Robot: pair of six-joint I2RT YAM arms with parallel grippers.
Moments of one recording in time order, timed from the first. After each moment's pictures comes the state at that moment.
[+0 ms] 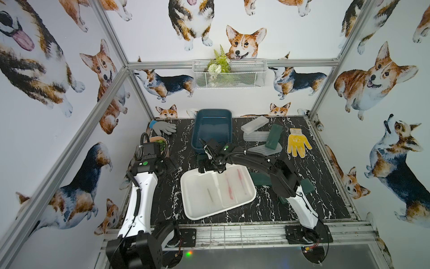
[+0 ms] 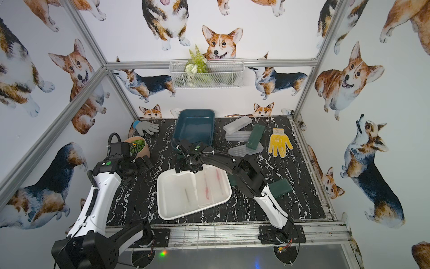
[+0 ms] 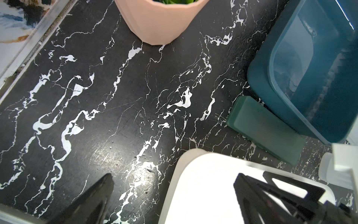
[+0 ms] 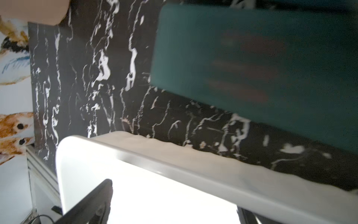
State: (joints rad) left arm 0.14 1.10 0.99 -0.97 0.04 -0.50; right arm 0.97 2.25 1.92 -0.76 -0.14 0.70
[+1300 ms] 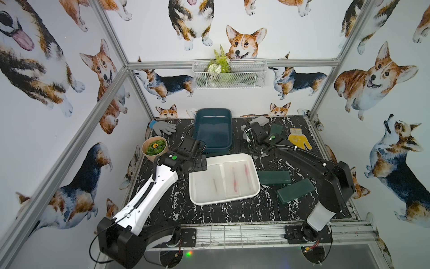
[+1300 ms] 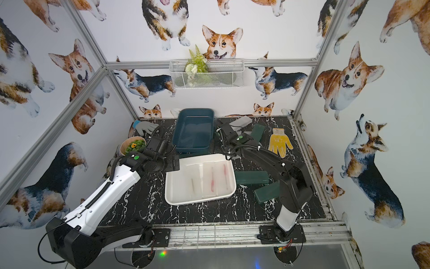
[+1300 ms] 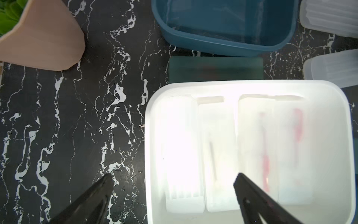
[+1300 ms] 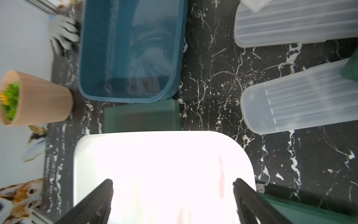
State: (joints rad) left arm -0.50 1.21 1.16 -1.04 -0.20 -0.52; right arm 0.70 1.66 1.46 -0.67 0.00 0.72
